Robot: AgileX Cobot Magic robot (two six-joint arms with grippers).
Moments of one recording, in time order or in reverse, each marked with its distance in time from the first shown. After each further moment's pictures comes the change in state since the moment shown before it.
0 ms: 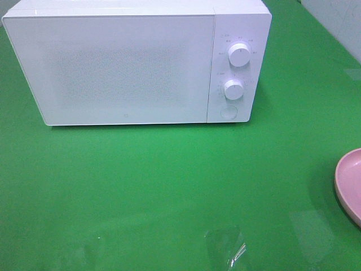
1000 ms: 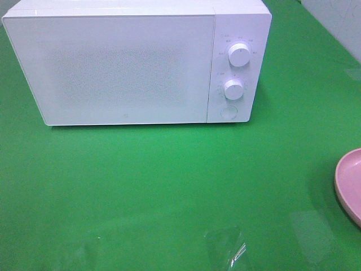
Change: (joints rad) left arm 0.000 0.000 0.000 0.000 0.000 0.000; right arm 0.000 0.129 -0.015 0.010 -0.128 0.002
